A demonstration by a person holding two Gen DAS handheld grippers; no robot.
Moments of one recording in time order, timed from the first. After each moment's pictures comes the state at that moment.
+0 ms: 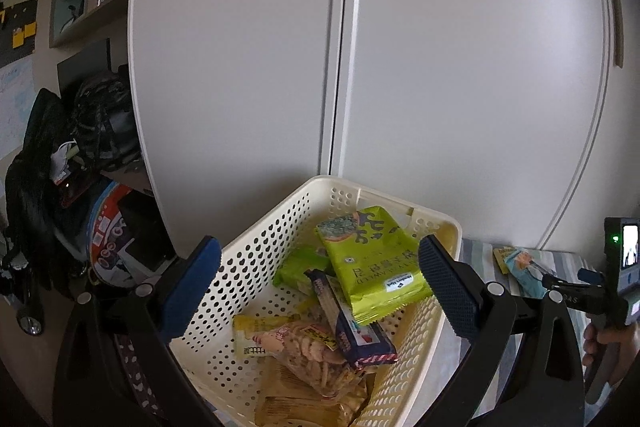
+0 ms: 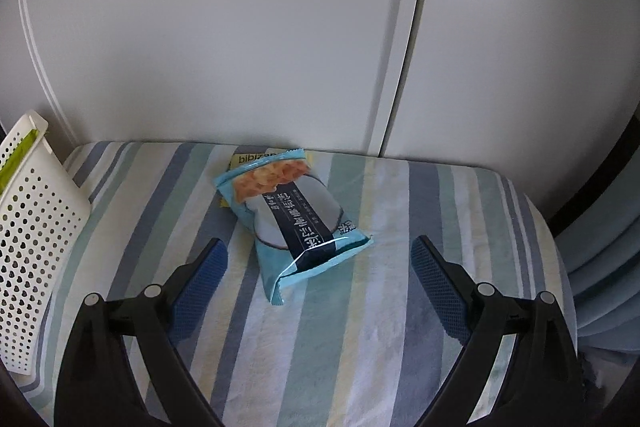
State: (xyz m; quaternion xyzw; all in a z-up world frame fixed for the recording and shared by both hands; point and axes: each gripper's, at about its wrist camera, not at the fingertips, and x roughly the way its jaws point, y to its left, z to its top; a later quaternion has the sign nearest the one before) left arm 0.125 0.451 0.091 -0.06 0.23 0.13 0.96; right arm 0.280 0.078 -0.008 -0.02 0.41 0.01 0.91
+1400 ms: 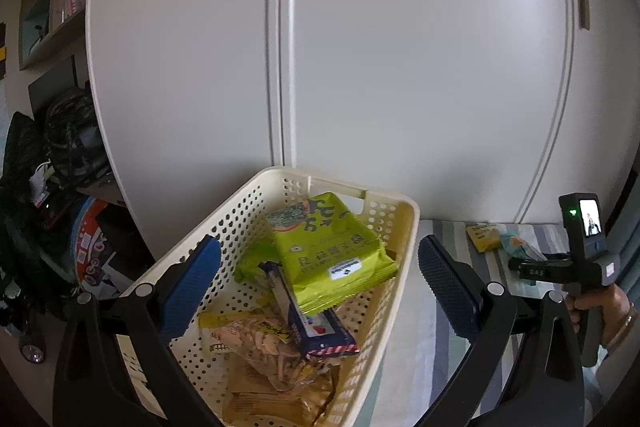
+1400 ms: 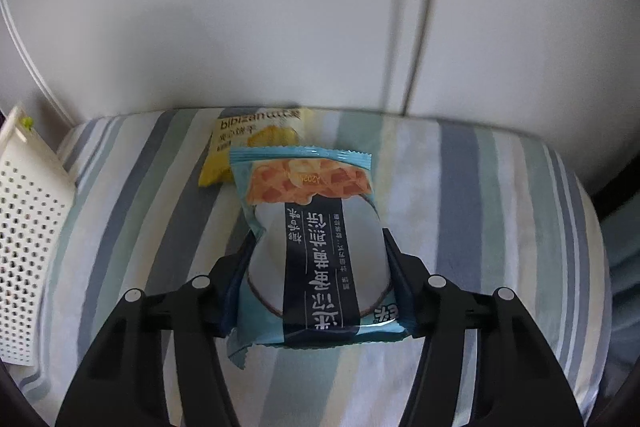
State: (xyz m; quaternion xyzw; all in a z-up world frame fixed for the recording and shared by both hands) left arm 0.131 0.411 0.088 -0.02 0.24 0.08 0.97; right arm 0.326 0.077 -0.047 0.02 0.48 0.05 0.88
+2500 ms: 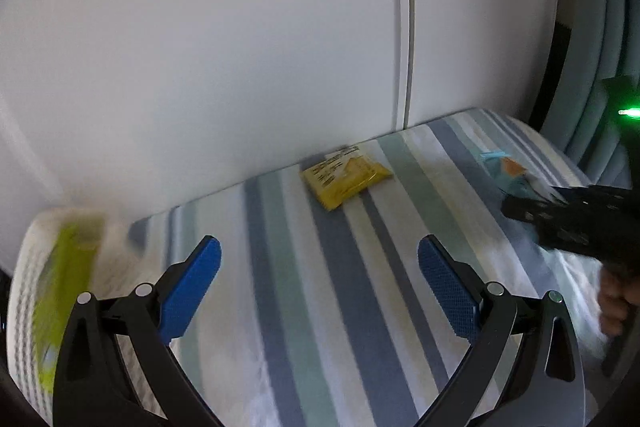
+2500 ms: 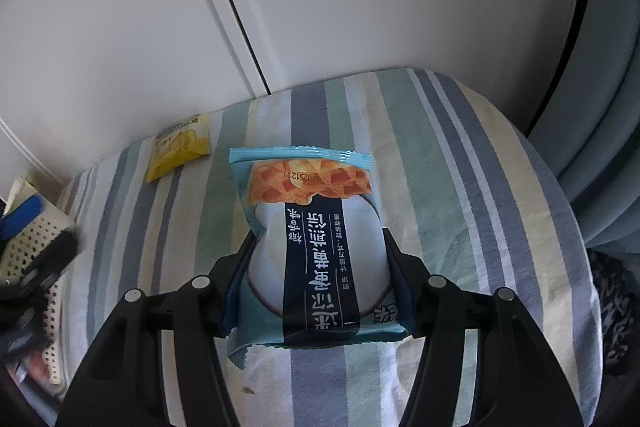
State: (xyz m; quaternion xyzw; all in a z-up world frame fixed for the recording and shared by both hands) left arm 0.257 0.232 0.015 0.13 0.36 -0.13 0.91; right arm 0.259 -0.002 -0.034 0.13 0.45 -0.03 0.88
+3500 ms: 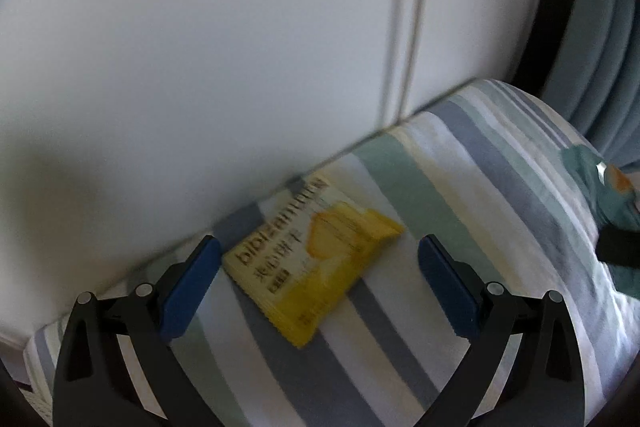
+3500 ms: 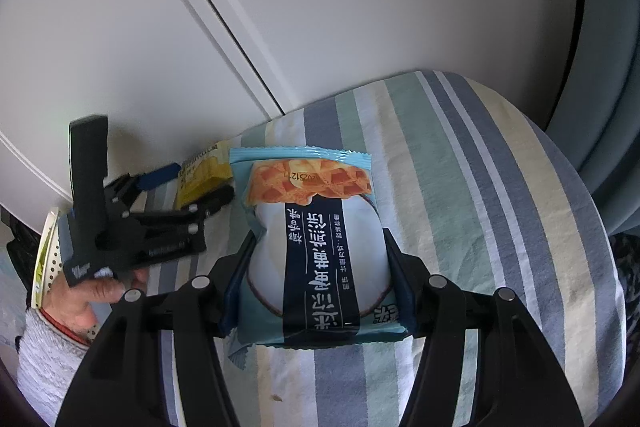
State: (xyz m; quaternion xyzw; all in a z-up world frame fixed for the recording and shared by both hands) left arm 0.366 0.182 -0.049 0.16 0.41 -0.26 0.86; right arm 0.260 -0.017 -0.027 0.20 0.44 0.01 0.88
